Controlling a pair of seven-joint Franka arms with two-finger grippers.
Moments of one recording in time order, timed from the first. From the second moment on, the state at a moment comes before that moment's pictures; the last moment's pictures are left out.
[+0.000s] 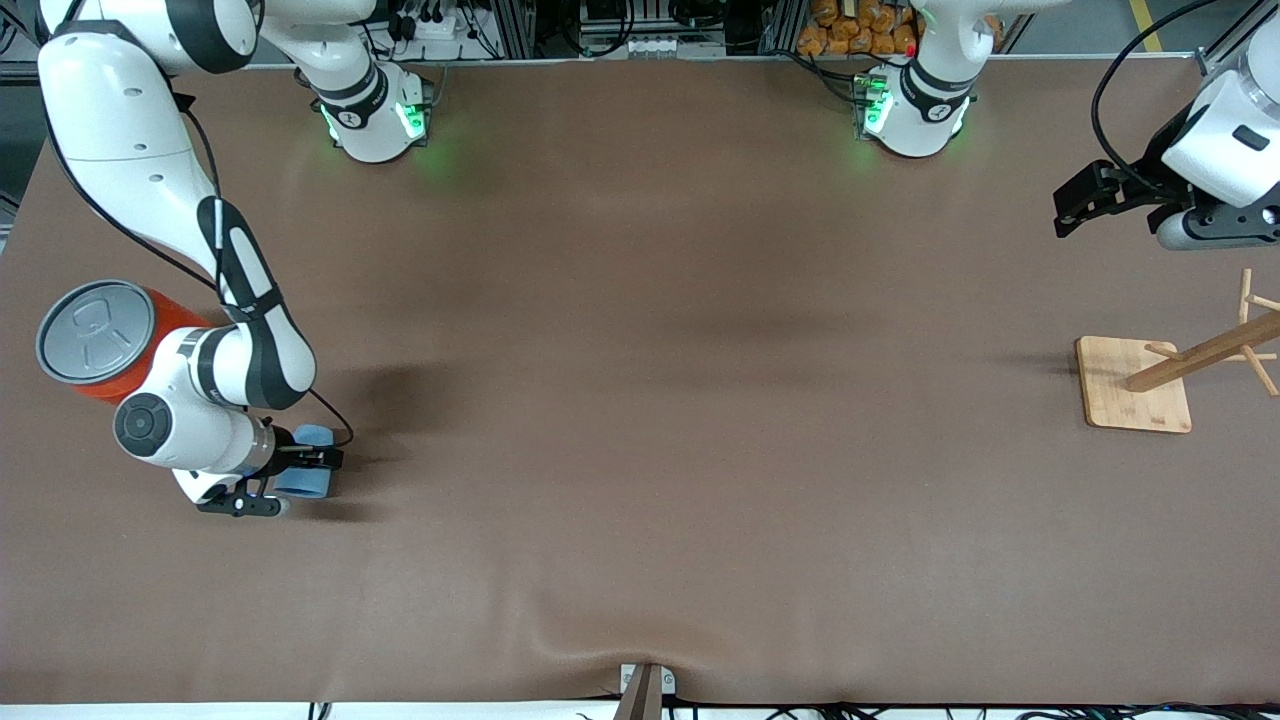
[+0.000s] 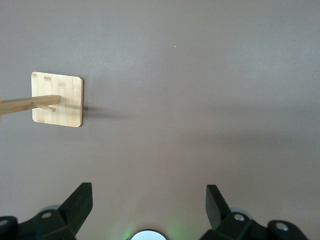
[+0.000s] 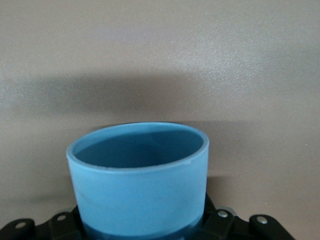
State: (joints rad) left arm 0.00 -0.07 -0.13 -1.61 0.02 1.49 -0.14; right arm -0.03 0.72 -0.01 -1.68 0.06 2.33 -0.01
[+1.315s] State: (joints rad) left arm 0.01 -0.07 -0.13 -1.61 0.02 1.49 -0.14; right arm -0.03 0.70 0.00 -1.68 0.06 2.28 -0.37
